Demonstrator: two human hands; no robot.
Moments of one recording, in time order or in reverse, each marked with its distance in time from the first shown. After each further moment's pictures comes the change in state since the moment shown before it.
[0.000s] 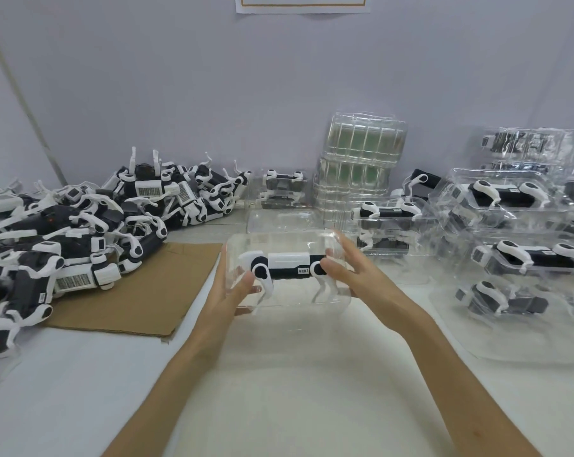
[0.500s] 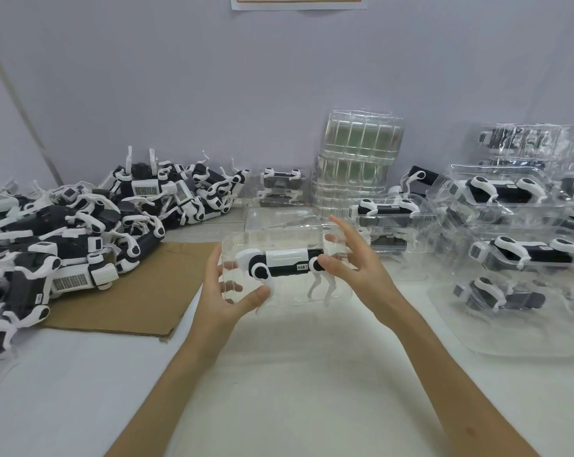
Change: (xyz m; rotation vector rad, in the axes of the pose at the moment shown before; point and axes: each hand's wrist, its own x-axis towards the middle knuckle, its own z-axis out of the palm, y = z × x) left_hand -0.003 -0.003 0.002 0.077 0.133 0.112; right_hand 0.001 -0.002 0.006 0.023 0.172 -0.186
